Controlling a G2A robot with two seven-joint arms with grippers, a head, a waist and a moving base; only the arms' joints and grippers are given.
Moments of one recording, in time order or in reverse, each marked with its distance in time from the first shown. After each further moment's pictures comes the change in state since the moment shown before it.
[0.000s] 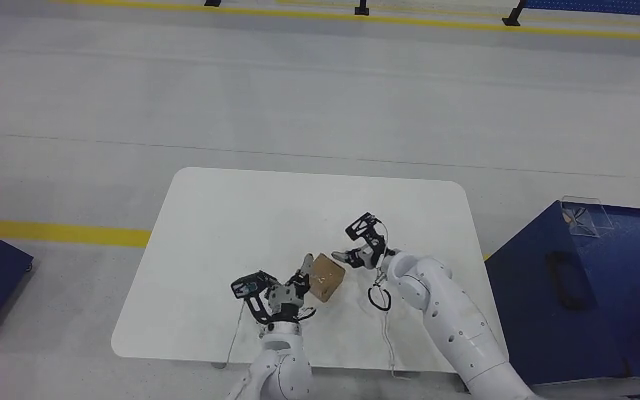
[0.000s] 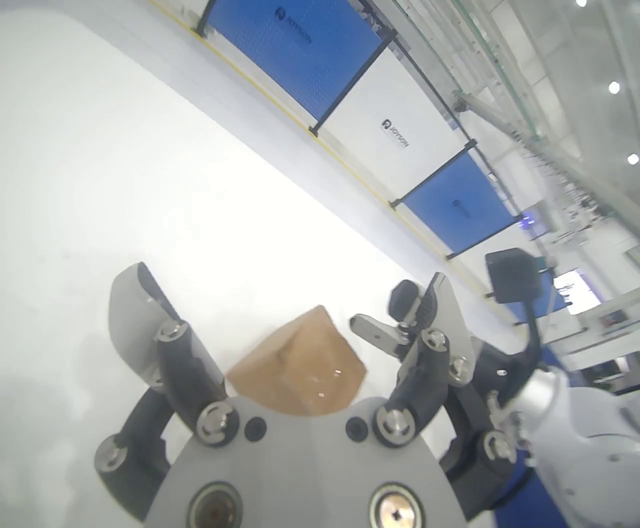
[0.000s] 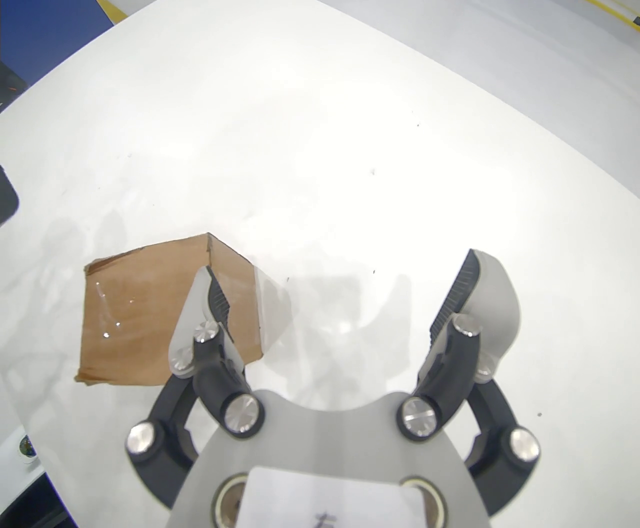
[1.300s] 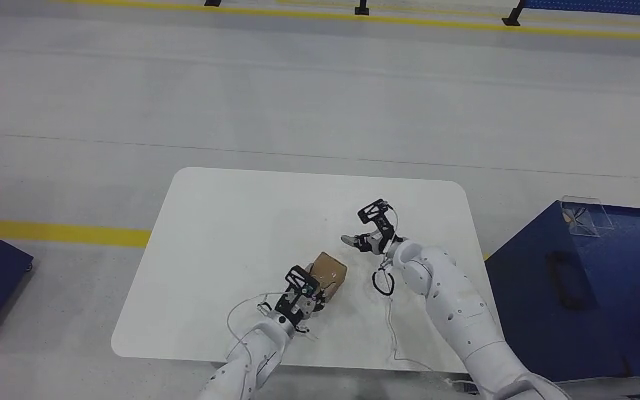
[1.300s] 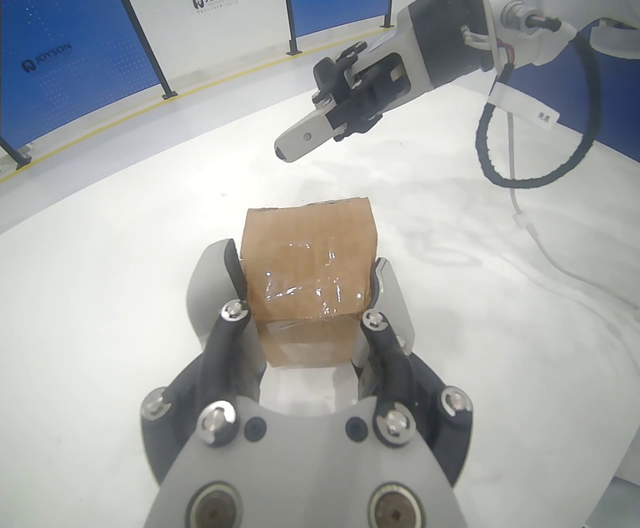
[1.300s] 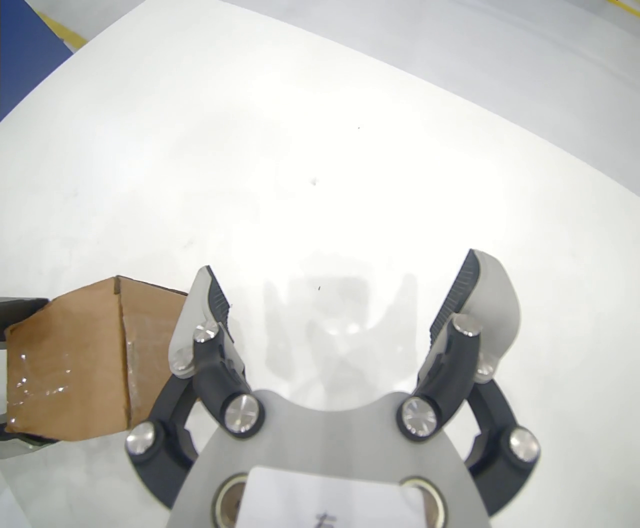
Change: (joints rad) left arm -0.112 0.072 -0.055 0.165 0.671 -0.442 -0.264; right arm 0.102 -0.018 0.020 0.183 0.047 0.018 -0.083
